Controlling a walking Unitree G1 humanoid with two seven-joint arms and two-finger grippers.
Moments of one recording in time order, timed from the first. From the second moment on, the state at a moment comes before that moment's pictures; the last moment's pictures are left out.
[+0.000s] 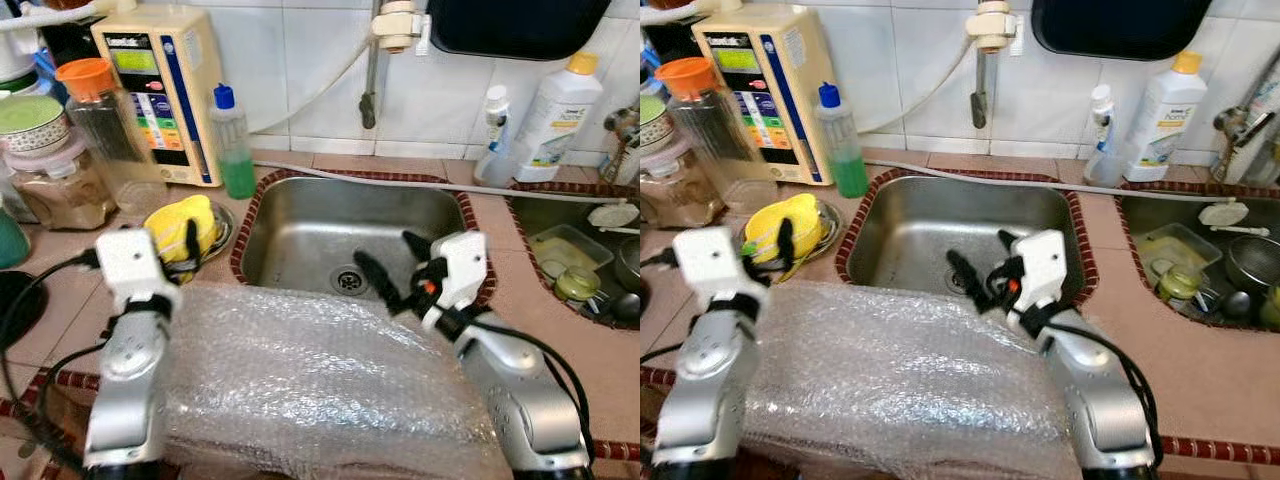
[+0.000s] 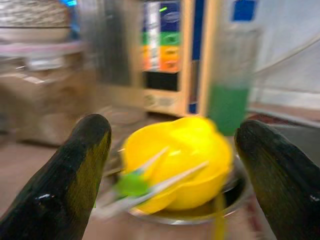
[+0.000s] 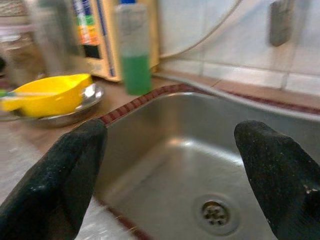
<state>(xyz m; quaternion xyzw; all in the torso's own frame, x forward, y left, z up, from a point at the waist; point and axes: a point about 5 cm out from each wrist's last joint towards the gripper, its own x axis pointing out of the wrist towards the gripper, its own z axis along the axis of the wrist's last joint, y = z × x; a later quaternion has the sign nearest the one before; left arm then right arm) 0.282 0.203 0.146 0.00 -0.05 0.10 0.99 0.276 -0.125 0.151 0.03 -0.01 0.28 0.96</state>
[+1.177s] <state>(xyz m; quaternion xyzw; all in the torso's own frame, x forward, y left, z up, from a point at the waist) 0.283 0.194 0.153 -0.02 -0.06 0.08 0.99 0.264 -0.112 0.149 0.05 0.01 0.31 0.95</state>
